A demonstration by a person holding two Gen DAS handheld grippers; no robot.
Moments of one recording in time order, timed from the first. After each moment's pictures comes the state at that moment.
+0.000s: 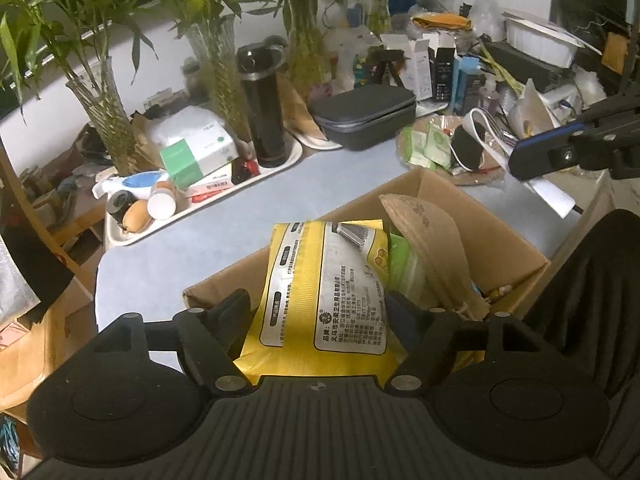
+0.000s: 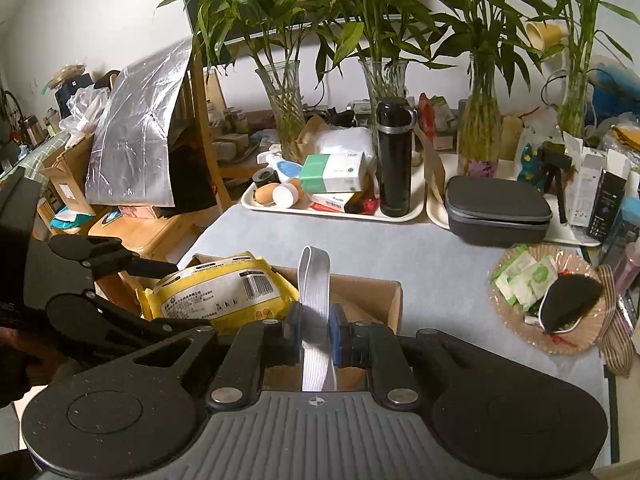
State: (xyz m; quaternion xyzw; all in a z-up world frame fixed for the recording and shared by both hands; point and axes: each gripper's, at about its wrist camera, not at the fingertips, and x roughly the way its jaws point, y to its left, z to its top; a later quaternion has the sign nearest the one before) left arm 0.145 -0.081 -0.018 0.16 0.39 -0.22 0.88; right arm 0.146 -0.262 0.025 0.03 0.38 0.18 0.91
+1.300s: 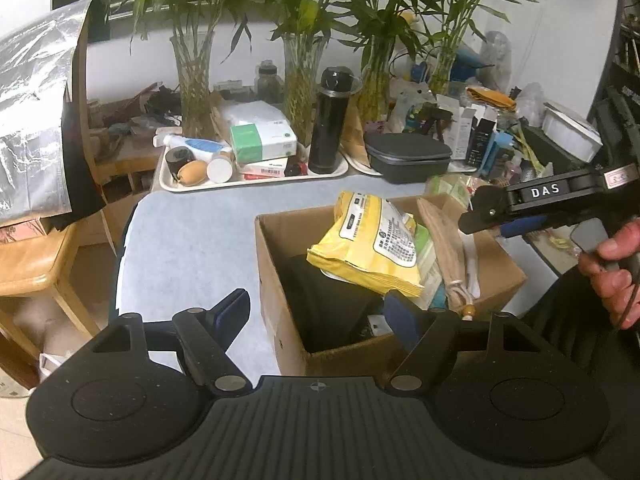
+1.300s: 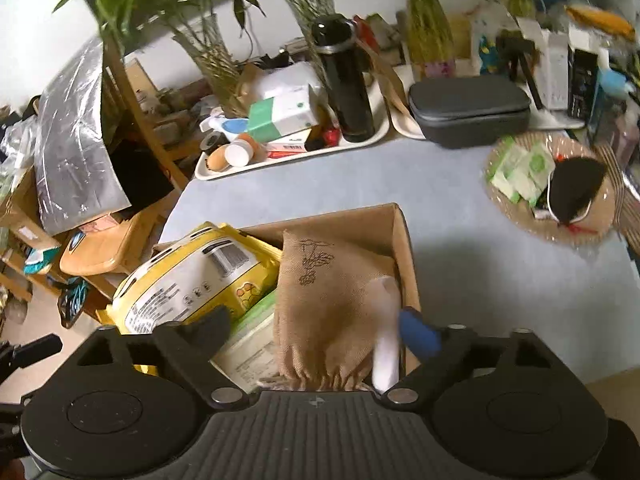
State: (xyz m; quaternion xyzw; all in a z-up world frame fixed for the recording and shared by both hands) left arm 0.080 0.000 -0.006 0.01 0.36 -0.16 0.92; right arm 0.171 -0.246 -0.022 0.13 0.47 0.09 0.87
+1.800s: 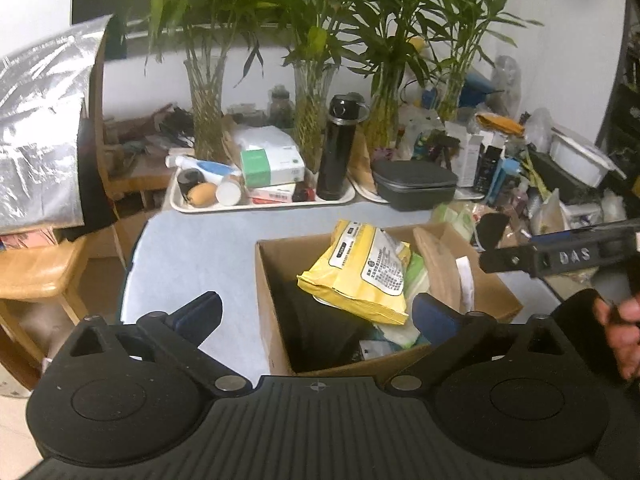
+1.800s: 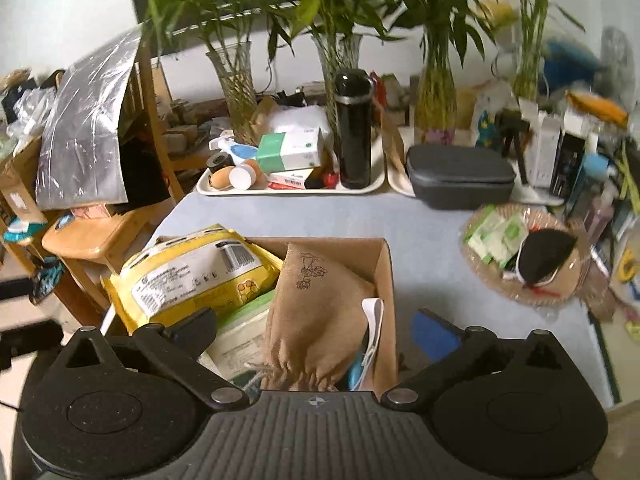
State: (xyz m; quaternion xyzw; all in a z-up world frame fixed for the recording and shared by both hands) left arm 0.068 -0.014 0.005 0.00 0.33 -0.13 0.94; right arm 0.124 -0.230 0.000 0.02 0.39 0.08 0.92
